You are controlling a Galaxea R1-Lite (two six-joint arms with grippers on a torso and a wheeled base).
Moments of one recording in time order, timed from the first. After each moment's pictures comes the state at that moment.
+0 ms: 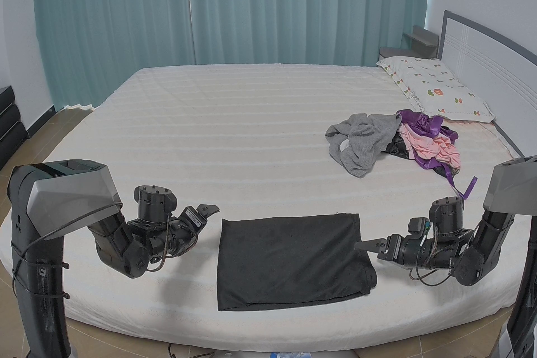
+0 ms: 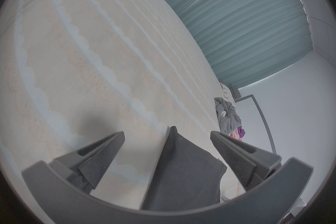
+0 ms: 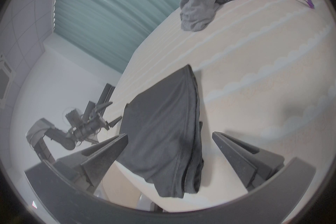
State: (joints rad) left arm -0.27 2.33 -0.77 -1.01 -0.12 -1.02; right arm 0.23 2.19 -0.43 -1.13 0.45 0.60
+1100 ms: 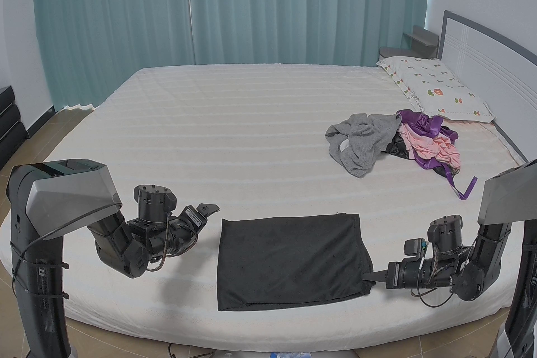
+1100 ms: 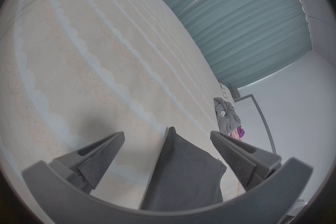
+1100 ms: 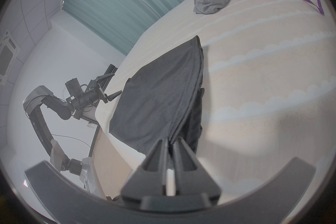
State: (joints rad) left arm -0.27 2.33 -0.77 -1.01 -0.12 -1.01; right arm 0.25 2.23 -0.30 -1.20 0.52 0.41
